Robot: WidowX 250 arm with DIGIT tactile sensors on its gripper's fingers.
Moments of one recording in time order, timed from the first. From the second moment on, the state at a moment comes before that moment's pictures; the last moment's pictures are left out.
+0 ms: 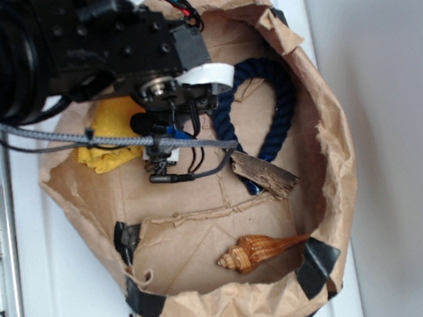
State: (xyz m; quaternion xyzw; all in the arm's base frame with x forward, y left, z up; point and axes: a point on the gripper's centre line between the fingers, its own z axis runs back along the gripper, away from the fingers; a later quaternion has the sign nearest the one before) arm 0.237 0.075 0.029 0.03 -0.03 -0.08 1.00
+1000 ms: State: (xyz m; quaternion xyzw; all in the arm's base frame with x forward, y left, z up) arm 0.219 0.081 0.079 -0.05 -0.01 -0.08 1.00
